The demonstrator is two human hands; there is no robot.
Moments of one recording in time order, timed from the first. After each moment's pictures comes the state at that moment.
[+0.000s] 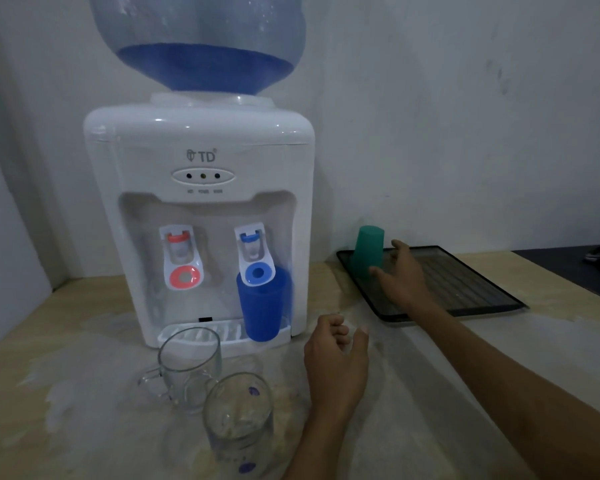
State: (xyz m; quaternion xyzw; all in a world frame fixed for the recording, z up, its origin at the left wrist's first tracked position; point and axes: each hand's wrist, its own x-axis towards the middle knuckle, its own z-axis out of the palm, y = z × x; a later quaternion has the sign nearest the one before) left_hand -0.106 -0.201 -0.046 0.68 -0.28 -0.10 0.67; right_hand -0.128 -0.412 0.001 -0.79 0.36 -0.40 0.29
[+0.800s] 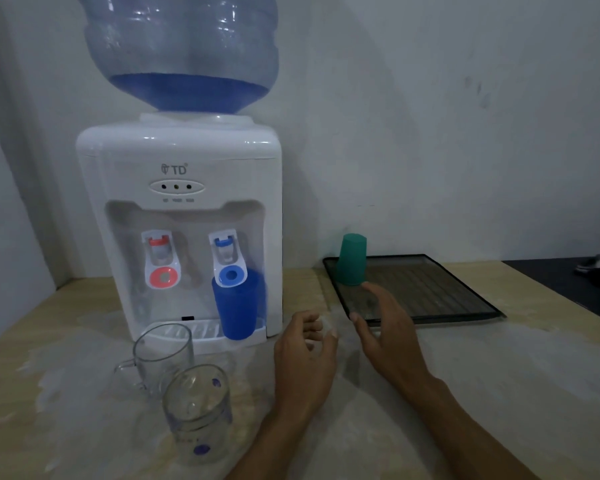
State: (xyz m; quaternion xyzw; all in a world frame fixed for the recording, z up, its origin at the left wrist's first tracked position) left_hand -0.118 -0.195 -0.038 0.70 -0.33 0.00 0.63; right_hand -0.211 -0.332 -0.029 -0.85 0.19 -0.45 0.18
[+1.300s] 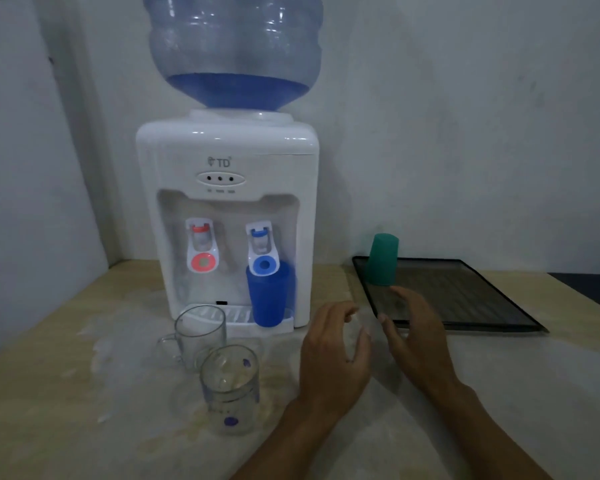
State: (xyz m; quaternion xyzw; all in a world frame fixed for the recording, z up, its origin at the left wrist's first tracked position) left_hand -0.133 -0.184 -0.029 0.67 -0.44 0.19 0.56; right_hand -0.213 -0.337 -0.030 -0.85 0.18 -0.45 0.18
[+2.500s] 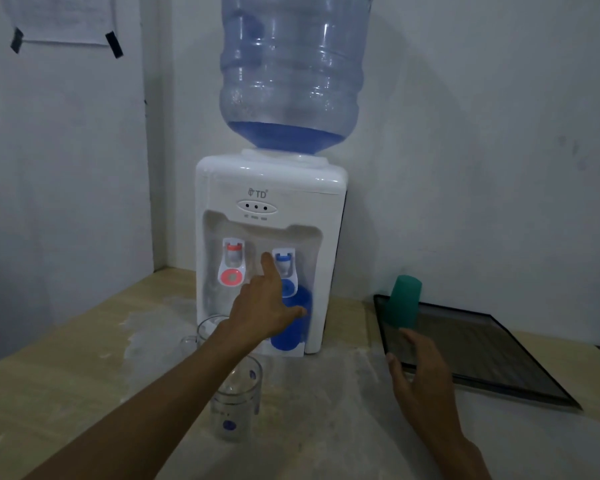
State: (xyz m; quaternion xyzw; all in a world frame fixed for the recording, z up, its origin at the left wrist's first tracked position) left_hand -0.023 -0.122 0.065 0.88 -0.30 0.12 0.36; right_hand -0.214 -0.334 -0.026 -0.86 0.18 -0.44 0.19
